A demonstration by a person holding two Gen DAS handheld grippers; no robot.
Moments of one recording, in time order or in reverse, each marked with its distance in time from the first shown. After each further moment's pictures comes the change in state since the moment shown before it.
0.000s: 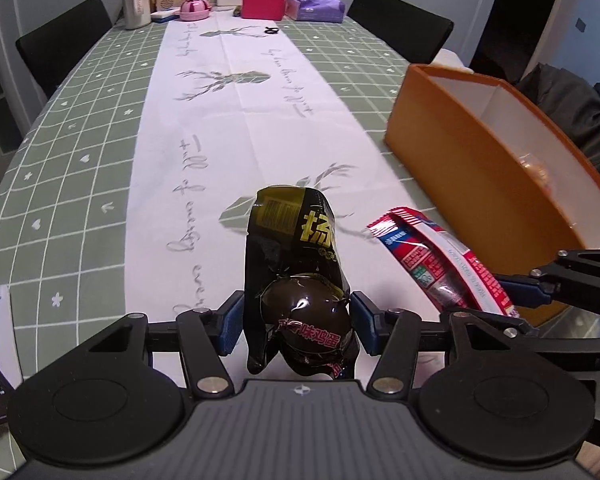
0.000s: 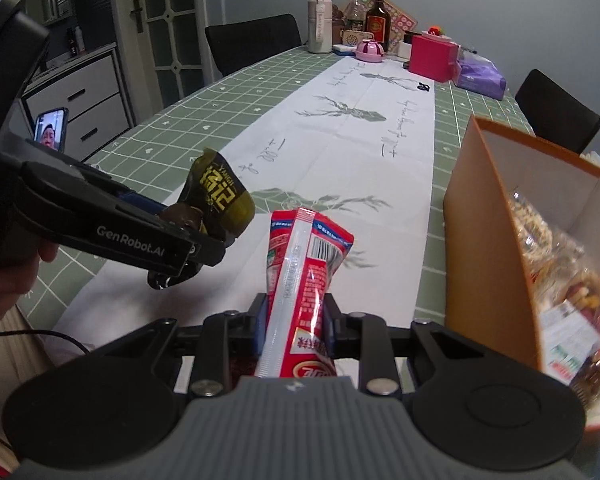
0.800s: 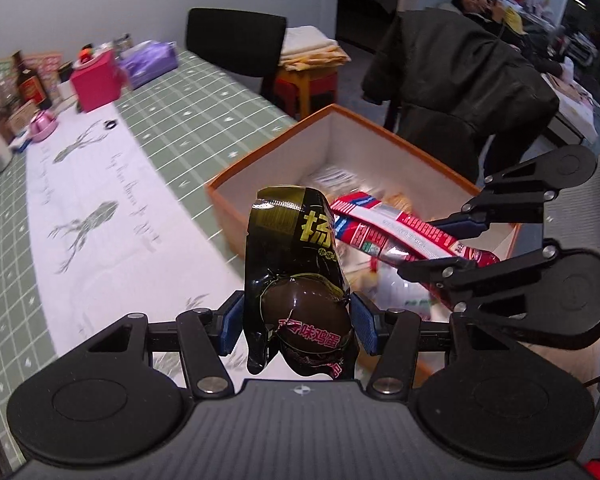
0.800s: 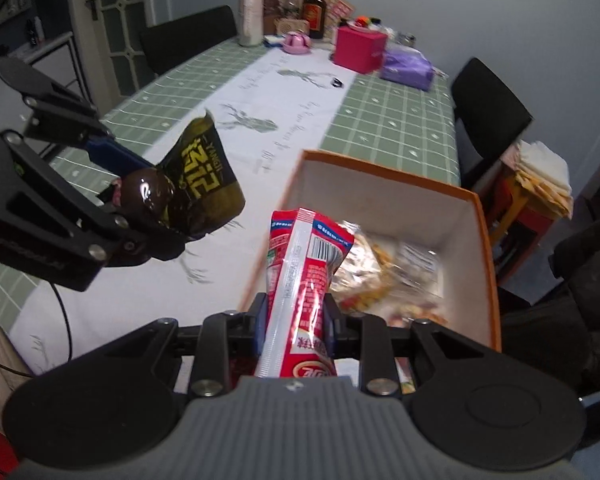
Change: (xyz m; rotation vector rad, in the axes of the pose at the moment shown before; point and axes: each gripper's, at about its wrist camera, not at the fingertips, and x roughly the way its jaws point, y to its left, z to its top) left arm -0.007 -0.152 0.123 0.440 0.075 -0.130; right arm -0.069 -0.140 0.054 0.014 0.144 -0.143
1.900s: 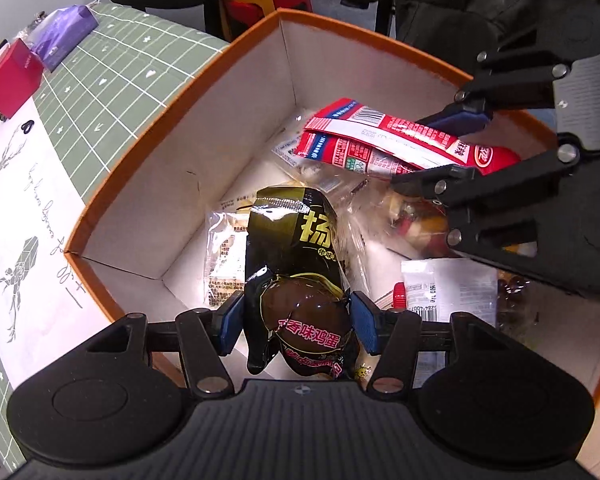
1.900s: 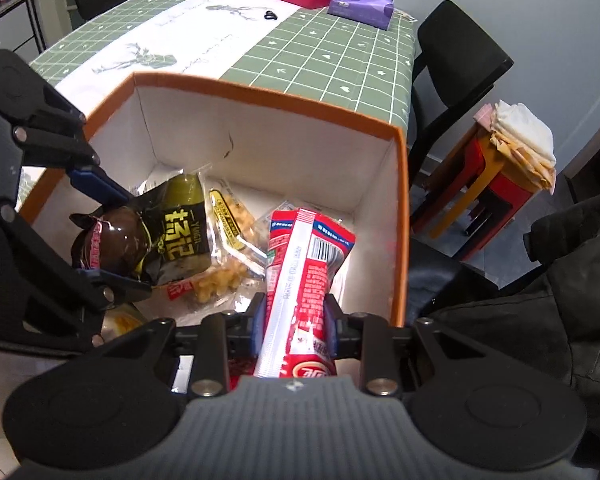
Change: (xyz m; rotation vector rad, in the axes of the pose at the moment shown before) left arm 0.170 -0.033 0.055 0.165 0.271 0.045; right arm 0.110 -0.097 0.009 -0.044 0.115 -0.055
